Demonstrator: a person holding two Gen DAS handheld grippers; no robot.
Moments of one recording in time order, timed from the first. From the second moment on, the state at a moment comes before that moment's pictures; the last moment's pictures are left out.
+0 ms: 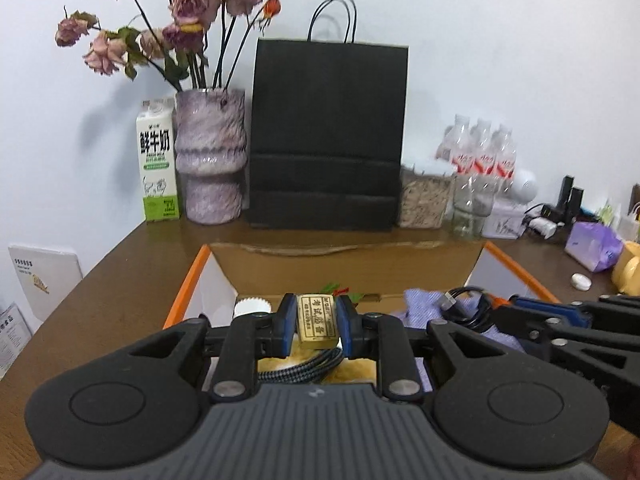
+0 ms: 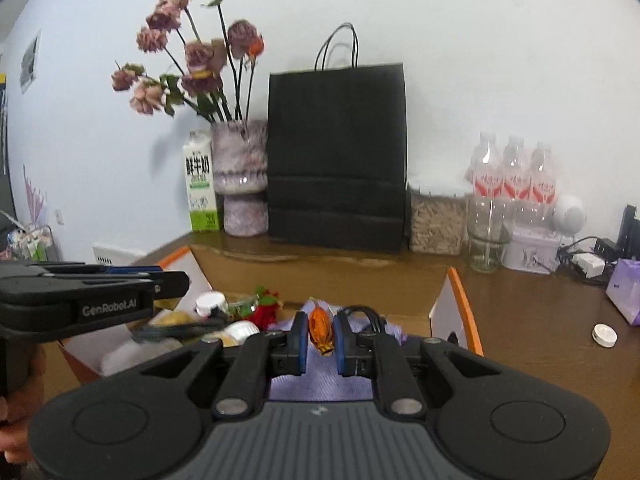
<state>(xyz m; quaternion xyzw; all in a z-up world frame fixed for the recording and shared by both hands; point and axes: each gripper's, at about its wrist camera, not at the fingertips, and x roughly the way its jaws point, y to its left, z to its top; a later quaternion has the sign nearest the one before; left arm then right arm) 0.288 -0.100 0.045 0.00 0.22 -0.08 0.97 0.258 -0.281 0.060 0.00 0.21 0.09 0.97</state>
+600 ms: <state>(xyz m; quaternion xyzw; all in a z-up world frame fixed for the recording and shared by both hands) 0.285 -0.107 0.034 0.02 0.21 -0.07 0.97 0.257 -0.286 0.047 0.01 0.21 0.08 0.97</state>
